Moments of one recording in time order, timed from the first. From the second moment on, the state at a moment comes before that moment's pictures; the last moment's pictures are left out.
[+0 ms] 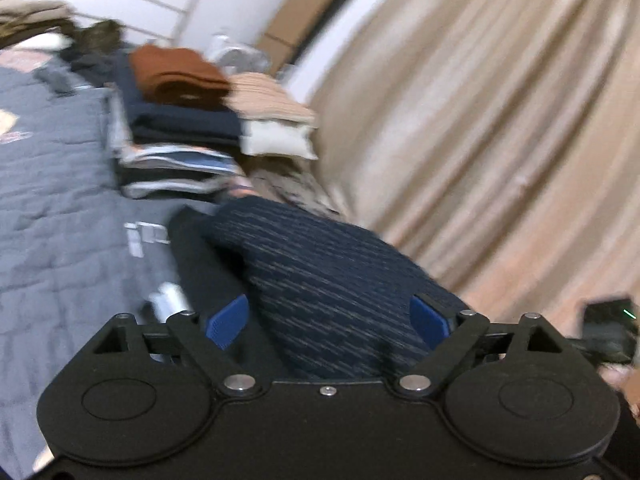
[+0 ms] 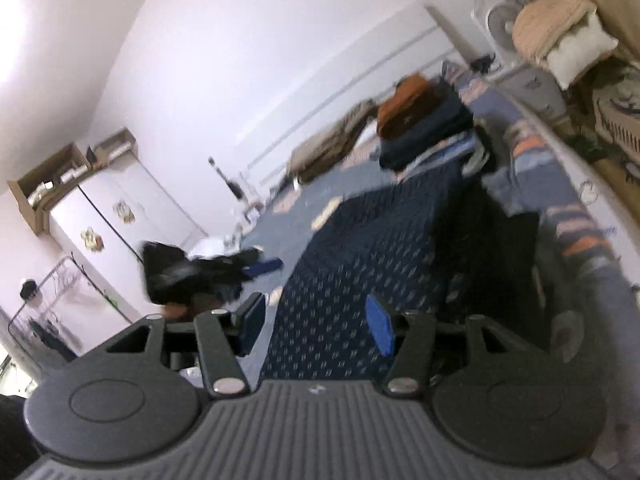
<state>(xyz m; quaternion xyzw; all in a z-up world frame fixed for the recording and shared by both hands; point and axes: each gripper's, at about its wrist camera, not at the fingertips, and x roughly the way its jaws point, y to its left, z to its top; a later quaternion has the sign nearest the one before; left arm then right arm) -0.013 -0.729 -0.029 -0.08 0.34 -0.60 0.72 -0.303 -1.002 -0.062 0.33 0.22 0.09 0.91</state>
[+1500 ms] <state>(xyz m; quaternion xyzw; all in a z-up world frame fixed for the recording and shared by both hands) -0.139 -0.753 -0.072 0.04 0.38 -0.53 0.75 -0.303 -0.961 -0.048 0.23 0.30 -0.04 0.92</state>
